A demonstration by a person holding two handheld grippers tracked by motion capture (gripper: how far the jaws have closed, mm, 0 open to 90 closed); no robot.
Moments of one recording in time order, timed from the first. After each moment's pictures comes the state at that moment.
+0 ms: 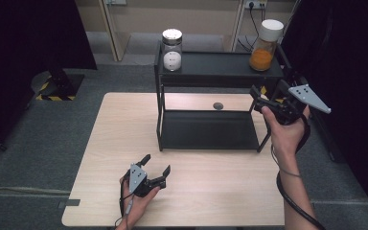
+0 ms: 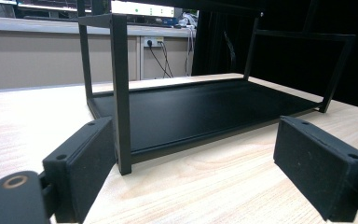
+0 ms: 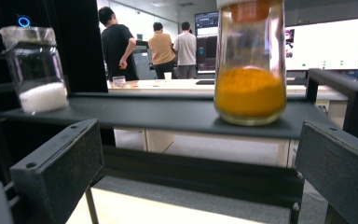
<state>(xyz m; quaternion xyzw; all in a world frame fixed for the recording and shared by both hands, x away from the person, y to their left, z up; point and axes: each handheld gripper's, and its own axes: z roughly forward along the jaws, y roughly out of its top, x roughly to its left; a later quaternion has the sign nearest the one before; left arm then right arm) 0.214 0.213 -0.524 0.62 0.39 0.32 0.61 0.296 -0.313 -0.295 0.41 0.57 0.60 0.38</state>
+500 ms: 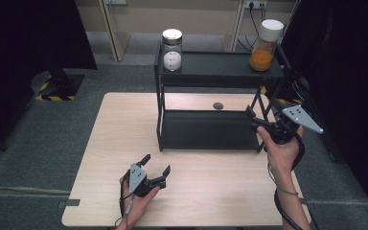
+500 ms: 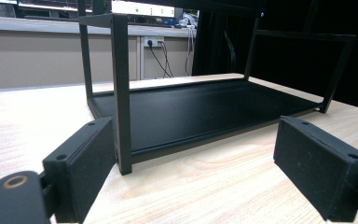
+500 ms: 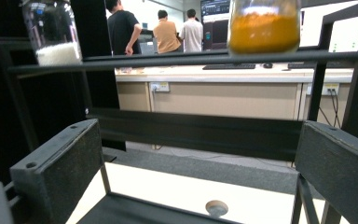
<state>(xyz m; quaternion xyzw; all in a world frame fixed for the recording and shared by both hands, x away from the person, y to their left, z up) 0.214 0.213 -0.524 0.62 0.39 0.32 0.61 0.273 -0.315 -0.331 0.41 0.58 0.60 0.37</state>
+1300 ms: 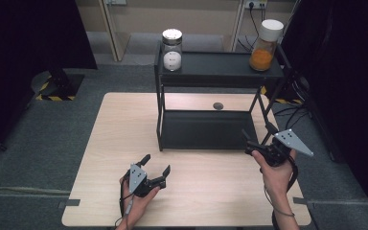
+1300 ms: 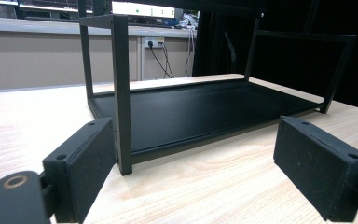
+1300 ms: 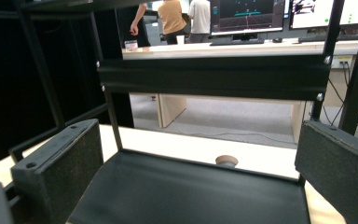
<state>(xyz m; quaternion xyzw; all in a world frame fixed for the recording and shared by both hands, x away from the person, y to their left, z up) 0.213 0.212 -0.525 0.62 0.39 0.32 0.61 0.245 -0.318 -0.378 0.42 0.61 0.58 0.34</state>
